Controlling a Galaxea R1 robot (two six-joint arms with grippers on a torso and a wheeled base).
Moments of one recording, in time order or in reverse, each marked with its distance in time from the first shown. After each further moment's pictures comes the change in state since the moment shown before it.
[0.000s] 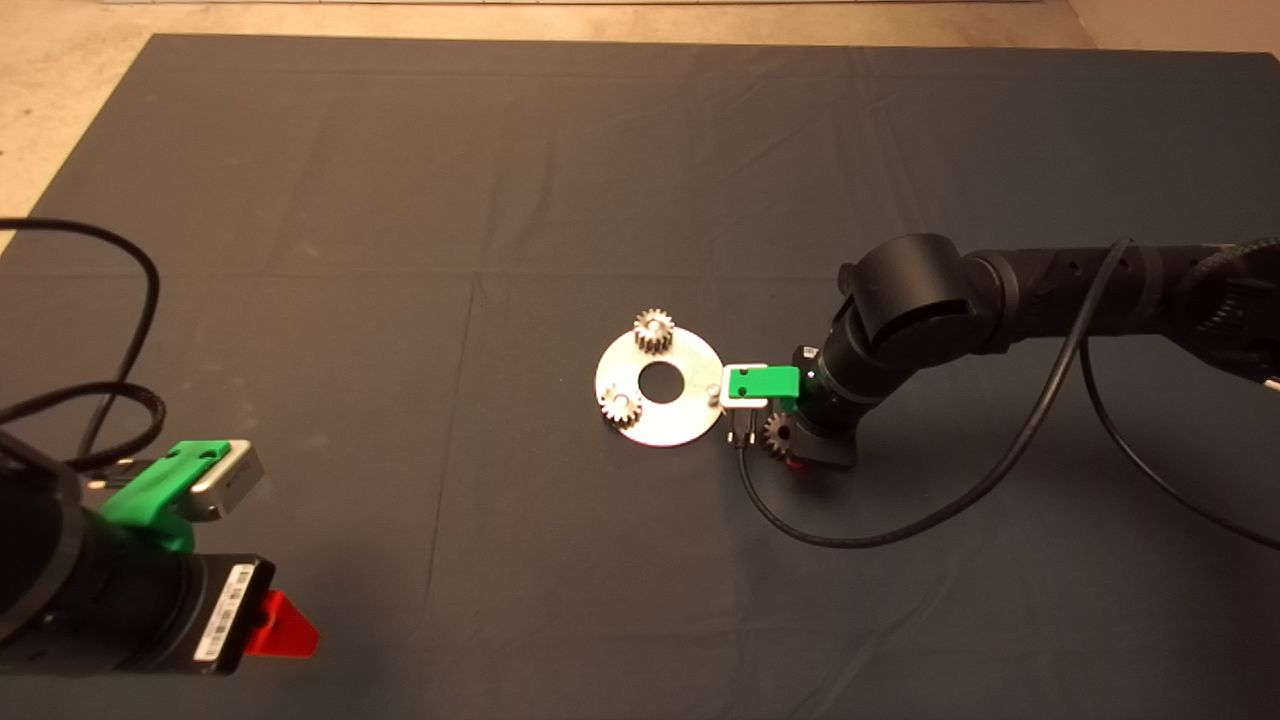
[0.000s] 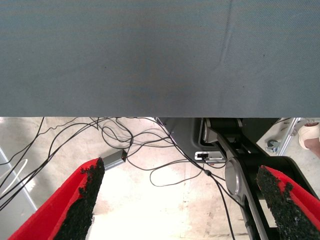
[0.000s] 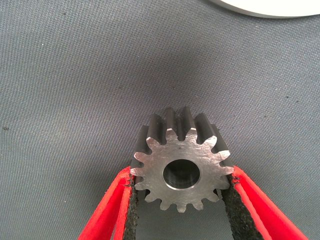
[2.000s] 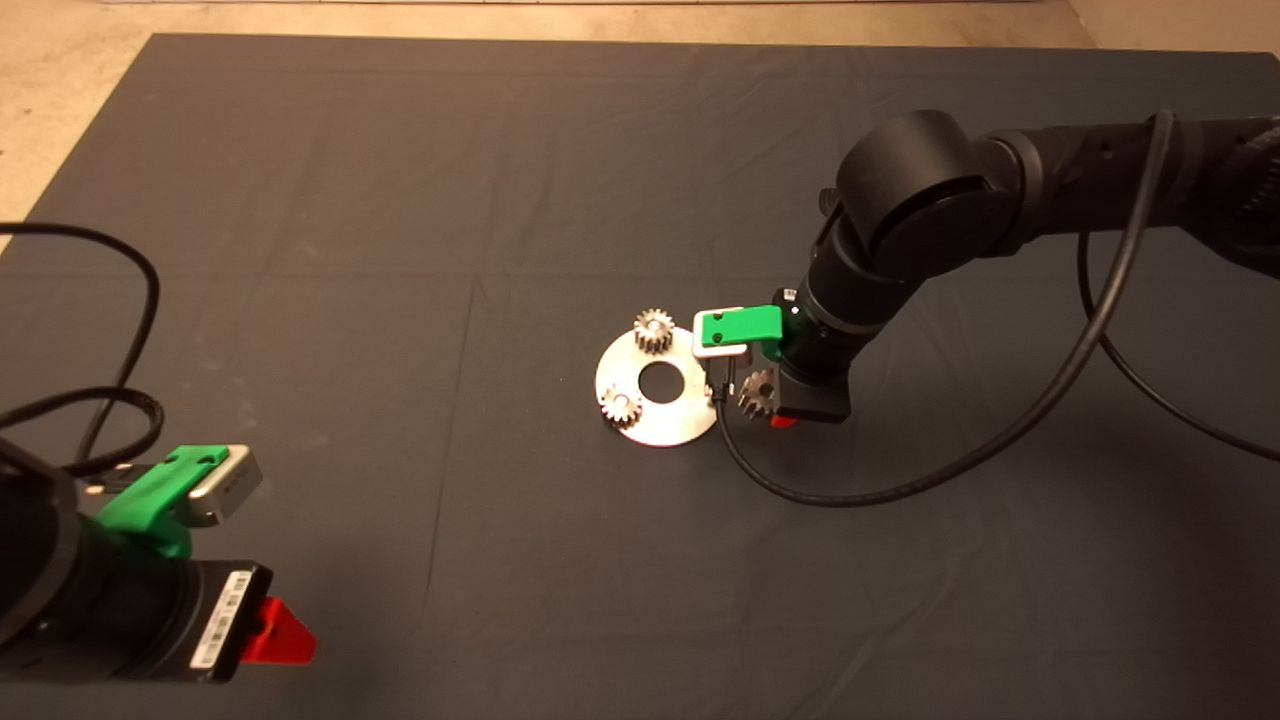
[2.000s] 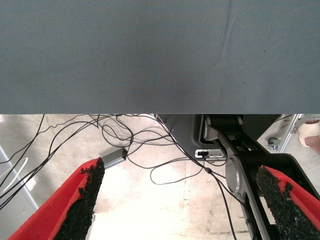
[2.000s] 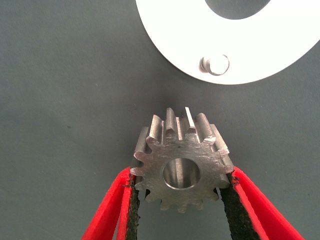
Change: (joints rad) left arm 0.000 -0.002 0.006 -0.008 0.000 0.000; right arm 0.189 0.092 -0.023 0.226 -0.001 0.004
